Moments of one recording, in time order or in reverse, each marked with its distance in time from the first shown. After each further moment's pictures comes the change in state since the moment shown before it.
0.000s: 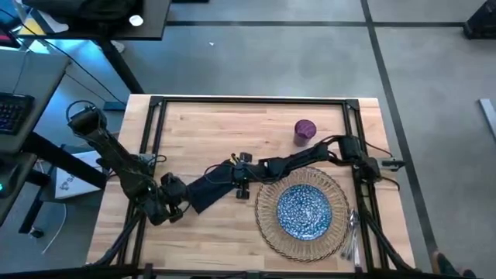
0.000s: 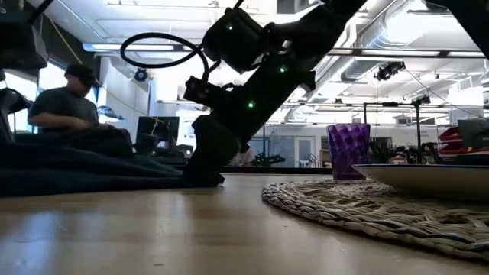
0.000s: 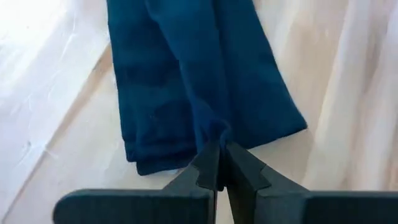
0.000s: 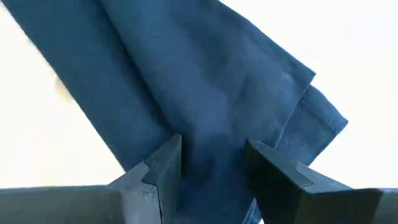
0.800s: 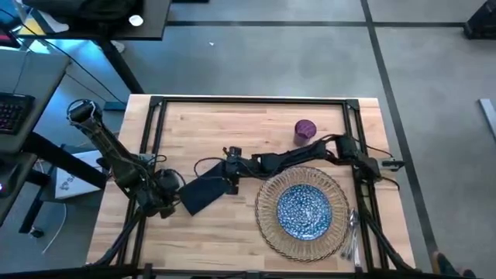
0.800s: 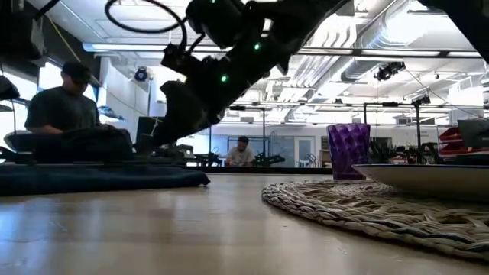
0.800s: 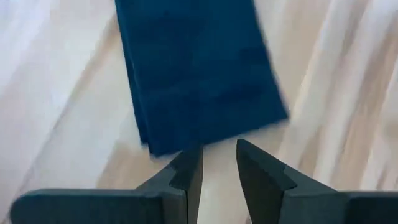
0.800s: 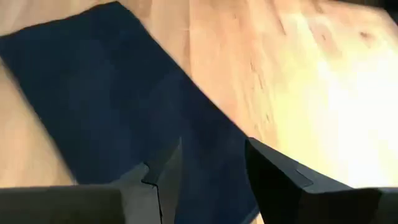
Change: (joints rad) left arm 0.022 -0.181 0.037 -0.157 0.048 -0.012; right arm -0.016 0.039 0.170 0.023 -0.002 -0.058
